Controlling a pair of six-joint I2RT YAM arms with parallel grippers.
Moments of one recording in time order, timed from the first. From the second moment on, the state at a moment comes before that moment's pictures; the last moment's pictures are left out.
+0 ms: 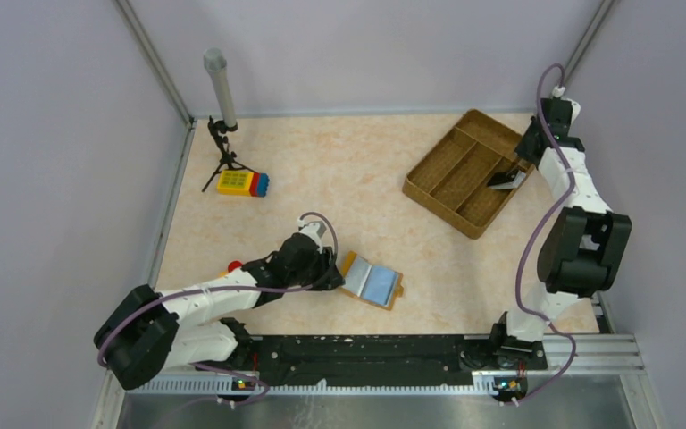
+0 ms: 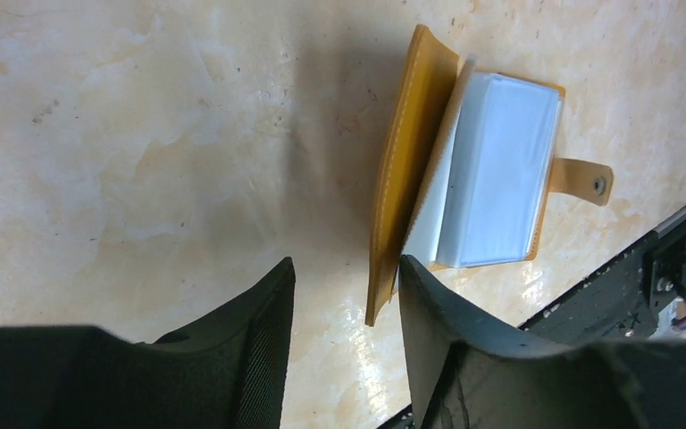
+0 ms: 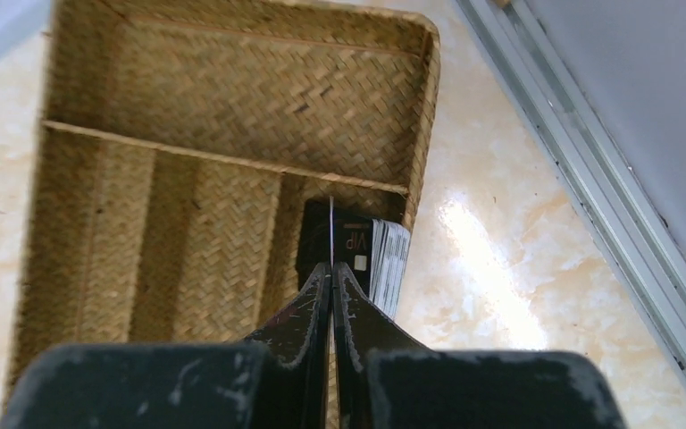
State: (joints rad) left arm -0.78 1.17 0.42 -0.03 0.09 -0.74; right arm -0.17 1.74 1.44 -0.44 0.20 0.33
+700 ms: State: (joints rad) left arm -0.78 0.91 0.57 -0.21 0.00 -0.57; right arm -0.05 1.32 1.27 -0.47 -0.25 0.35
